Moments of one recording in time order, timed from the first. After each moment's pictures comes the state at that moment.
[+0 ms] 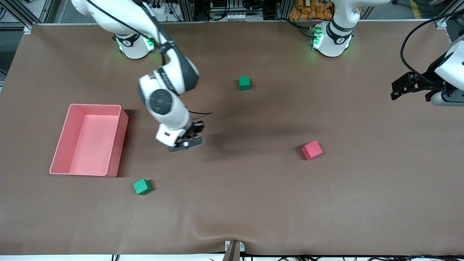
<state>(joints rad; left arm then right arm) -0.12 0.03 0.03 -1.53 0.01 1.55 -0.02 0.63 0.53 -0.04 -1.65 0.11 2.14 0.30</state>
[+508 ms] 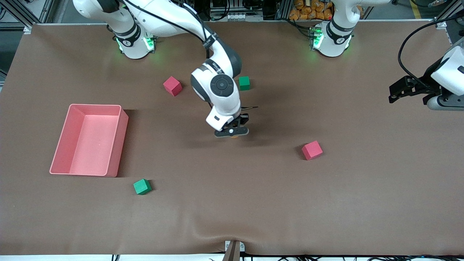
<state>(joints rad) -0.13 0.04 0.03 -1.51 0.01 1.56 -0.02 0.83 0.72 -0.04 -1.45 0.14 2.25 0.68</state>
